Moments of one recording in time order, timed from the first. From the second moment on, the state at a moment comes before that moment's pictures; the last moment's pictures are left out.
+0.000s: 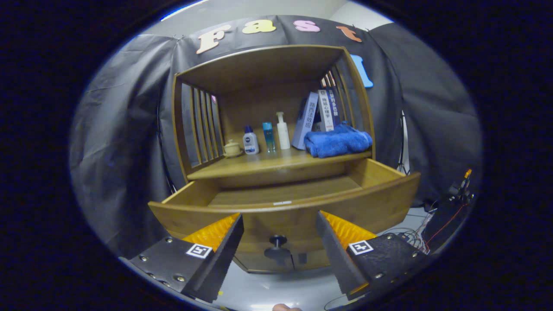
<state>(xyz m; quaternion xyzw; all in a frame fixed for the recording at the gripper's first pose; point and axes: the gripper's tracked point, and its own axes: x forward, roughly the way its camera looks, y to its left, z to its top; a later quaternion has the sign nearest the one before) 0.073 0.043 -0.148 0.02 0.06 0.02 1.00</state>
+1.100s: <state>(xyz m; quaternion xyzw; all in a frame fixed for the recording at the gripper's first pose) 0.213 0.045 -0.212 -0.01 0.38 -0.01 0.92</state>
